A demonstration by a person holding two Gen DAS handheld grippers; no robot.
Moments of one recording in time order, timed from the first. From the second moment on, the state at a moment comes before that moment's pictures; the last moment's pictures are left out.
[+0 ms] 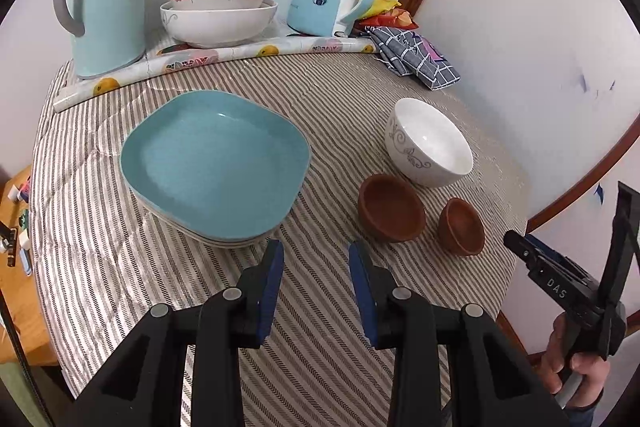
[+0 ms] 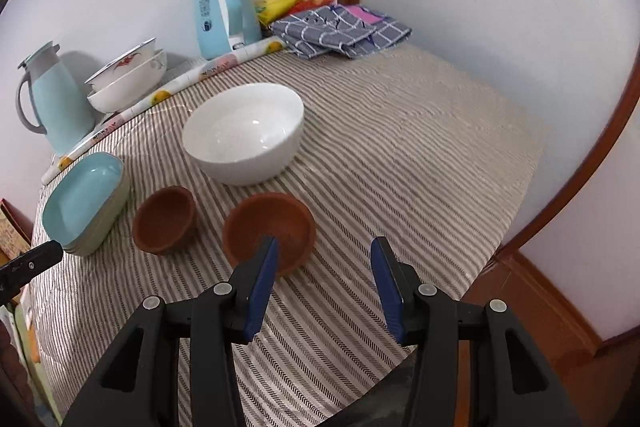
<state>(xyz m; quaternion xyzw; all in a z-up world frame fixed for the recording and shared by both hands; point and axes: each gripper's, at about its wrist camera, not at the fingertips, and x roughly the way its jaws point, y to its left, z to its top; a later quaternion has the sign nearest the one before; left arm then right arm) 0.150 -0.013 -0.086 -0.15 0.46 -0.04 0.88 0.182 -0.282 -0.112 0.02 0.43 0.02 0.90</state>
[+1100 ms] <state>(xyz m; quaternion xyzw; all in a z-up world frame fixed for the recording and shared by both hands) 0.158 -0.025 -0.098 -0.14 0.48 -0.03 0.87 0.214 -0.273 -0.154 0.03 0.46 0.04 0.89</state>
